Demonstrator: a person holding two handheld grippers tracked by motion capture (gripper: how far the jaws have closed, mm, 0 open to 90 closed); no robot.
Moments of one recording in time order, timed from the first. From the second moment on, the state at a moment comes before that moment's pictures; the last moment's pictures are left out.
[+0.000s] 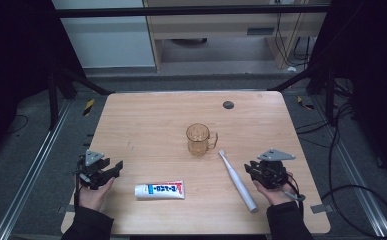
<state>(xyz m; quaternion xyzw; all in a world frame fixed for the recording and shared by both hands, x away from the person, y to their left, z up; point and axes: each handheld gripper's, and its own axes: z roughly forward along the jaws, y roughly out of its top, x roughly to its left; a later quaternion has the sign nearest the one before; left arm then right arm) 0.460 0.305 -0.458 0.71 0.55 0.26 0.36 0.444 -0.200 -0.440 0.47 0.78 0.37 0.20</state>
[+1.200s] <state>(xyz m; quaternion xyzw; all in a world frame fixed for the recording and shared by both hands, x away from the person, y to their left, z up) 0.463 0.304 -0.461 0.73 0.54 0.26 0.34 0.478 -0.172 -0.429 0.46 0.81 0.33 0.16</state>
